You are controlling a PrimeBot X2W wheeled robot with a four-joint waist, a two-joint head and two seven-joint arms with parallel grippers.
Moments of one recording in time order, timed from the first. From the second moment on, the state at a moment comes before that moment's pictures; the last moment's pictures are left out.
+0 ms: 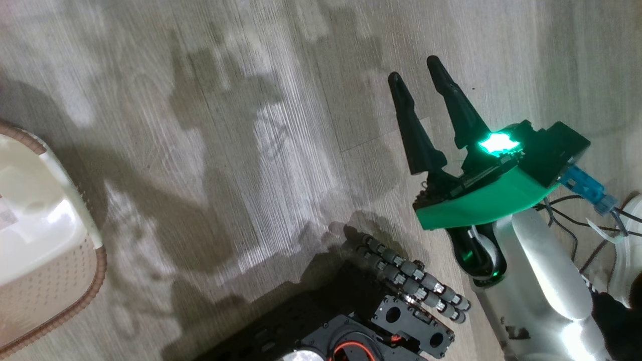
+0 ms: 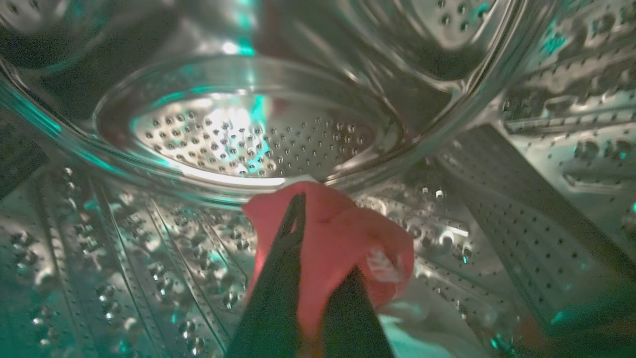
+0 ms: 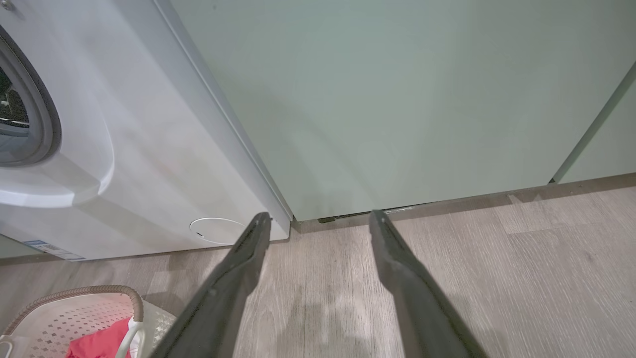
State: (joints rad) left arm -1.82 0.59 -0.23 1.09 -0.01 -0.02 -0.10; right arm -0.42 -0.05 0.32 0.07 0.50 0.13 -0.25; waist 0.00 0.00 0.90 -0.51
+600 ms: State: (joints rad) left arm -1.82 0.53 -0.26 1.24 -0.05 -0.02 -0.20; right arm -0.43 -0.05 0.32 0.08 0.47 0.13 -0.25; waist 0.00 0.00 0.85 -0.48
